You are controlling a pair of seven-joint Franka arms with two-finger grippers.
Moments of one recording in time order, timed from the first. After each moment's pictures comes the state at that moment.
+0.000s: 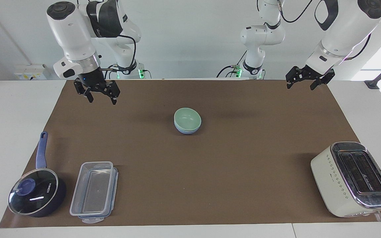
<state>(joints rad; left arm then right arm) -0.04 -0.04 -0.06 -1.65 -0.02 1.48 0.06 0.02 -0.11 0.05 -1.89 0.01 1.86 0.24</state>
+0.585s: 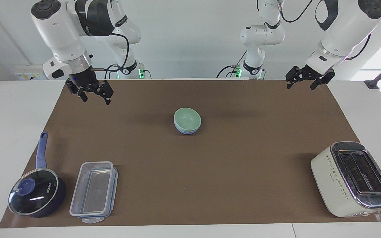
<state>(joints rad) -0.04 -0.04 -0.06 -1.65 -0.02 1.48 0.06 -0.01 -0.07 0.05 -1.80 0.04 1.76 0.24</state>
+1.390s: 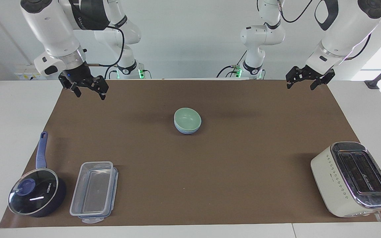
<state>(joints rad) -0.04 -0.04 -0.06 -1.65 -0.02 1.48 0.06 -0.01 -0.03 0.05 -1.68 -0.01 1.64 0.19</state>
